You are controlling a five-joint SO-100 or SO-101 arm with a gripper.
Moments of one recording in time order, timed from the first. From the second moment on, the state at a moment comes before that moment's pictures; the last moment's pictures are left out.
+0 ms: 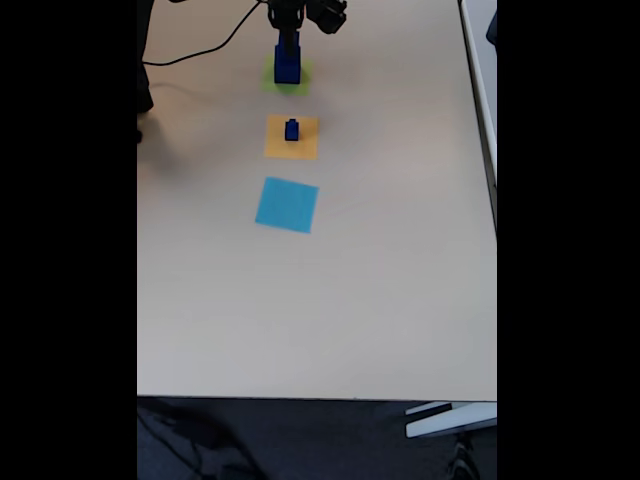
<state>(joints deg) -22.6 67.2 61.7 82.0 117.5</state>
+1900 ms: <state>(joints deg) -0.7 72.8 65.3 63.5 83.4</state>
